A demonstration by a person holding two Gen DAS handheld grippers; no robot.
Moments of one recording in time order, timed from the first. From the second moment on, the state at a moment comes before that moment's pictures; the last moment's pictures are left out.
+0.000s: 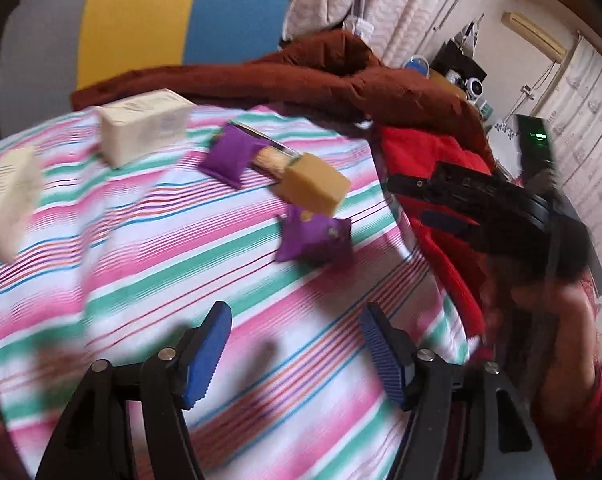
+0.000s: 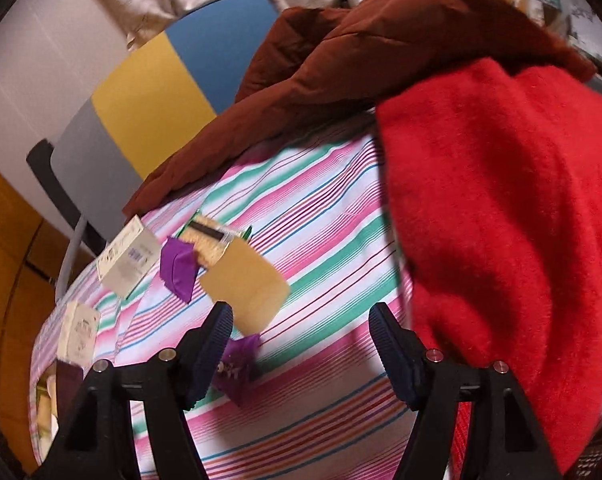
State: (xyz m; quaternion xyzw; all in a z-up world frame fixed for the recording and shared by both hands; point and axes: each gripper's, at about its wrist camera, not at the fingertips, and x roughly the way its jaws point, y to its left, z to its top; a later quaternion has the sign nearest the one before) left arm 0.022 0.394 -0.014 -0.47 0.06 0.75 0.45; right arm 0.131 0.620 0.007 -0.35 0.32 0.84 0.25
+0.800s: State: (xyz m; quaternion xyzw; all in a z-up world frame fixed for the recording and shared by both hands) left arm -0.012 0.434 -0.057 -0.45 0.03 0.75 0.48; right arm 0.124 0.626 -0.005 -0.37 0.33 0.83 0.26
